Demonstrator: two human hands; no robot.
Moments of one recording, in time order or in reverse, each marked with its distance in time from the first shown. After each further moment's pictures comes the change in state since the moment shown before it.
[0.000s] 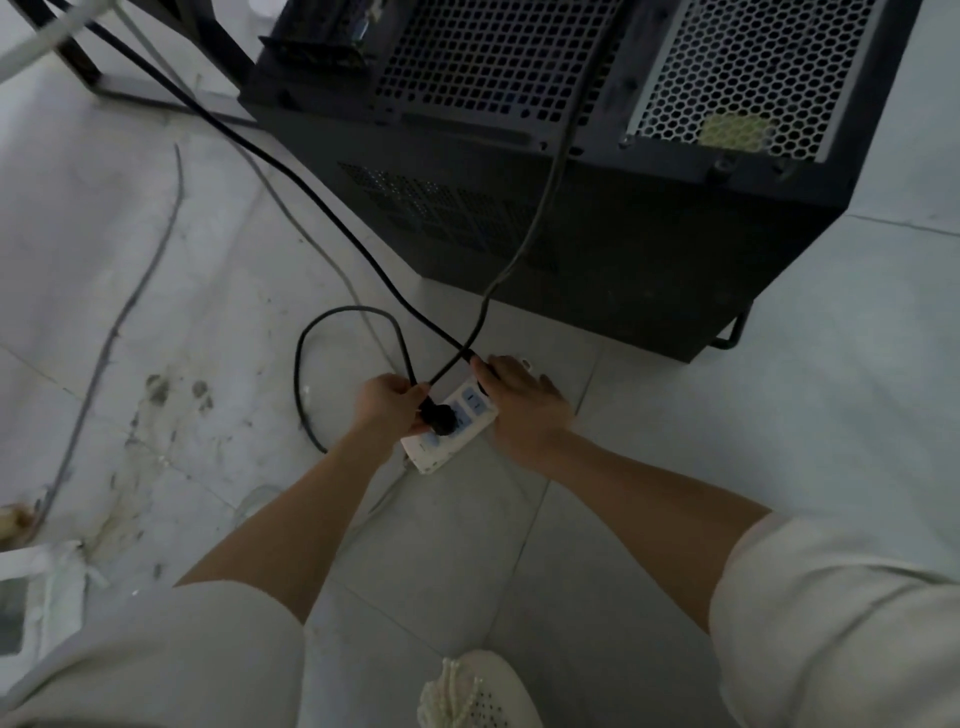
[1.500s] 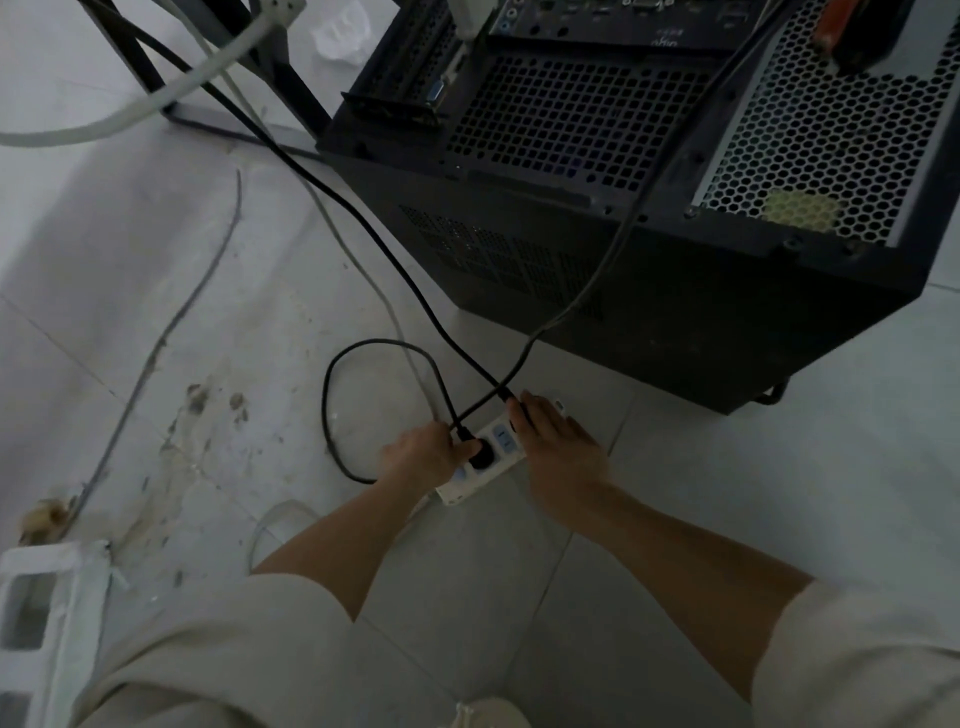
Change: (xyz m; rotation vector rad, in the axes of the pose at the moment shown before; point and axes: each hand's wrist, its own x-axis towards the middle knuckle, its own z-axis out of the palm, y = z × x) left_hand 0.016 -0.013 -0.001 0.997 -0.169 0.097; right_hand -0.008 -0.001 0.000 -0.202 -0.021 -0.080
